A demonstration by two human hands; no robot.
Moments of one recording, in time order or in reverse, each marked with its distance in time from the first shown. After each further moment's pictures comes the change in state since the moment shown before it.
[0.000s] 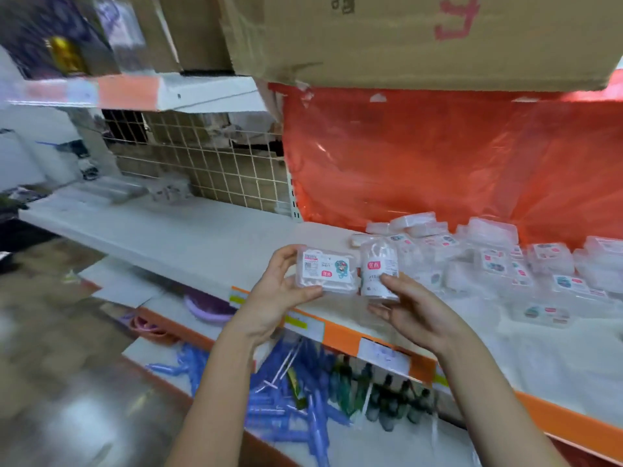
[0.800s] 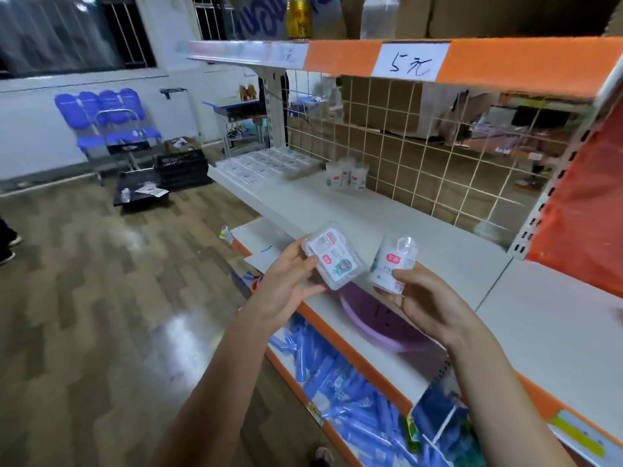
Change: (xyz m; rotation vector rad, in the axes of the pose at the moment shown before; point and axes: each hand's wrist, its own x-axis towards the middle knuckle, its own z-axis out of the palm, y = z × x) left_hand -0.049 0.040 -0.344 -0.272 0.389 -0.020; right_hand 0.227 0.151 0.262 -0.032 -0.344 0.167
